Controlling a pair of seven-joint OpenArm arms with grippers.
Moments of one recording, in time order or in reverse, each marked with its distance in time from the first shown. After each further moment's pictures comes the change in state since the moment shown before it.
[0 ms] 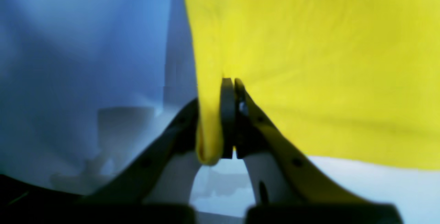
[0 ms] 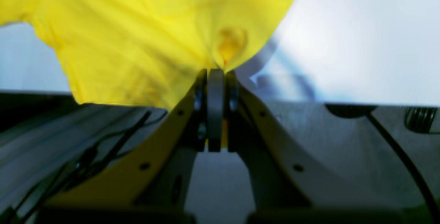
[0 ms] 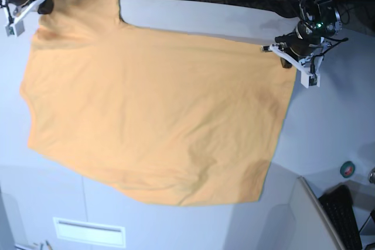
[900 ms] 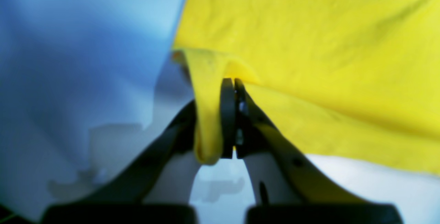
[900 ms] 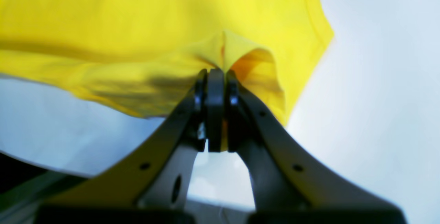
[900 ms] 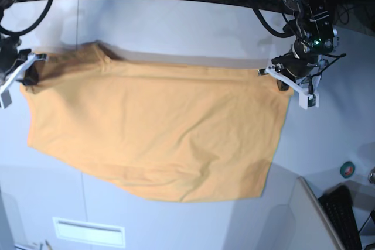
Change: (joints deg) left arm -7.3 2.8 -0.3 0.0 0.3 0.1 0.7; right arm 19.1 2.1 -0.4 10.7 0.3 0.0 -12.0
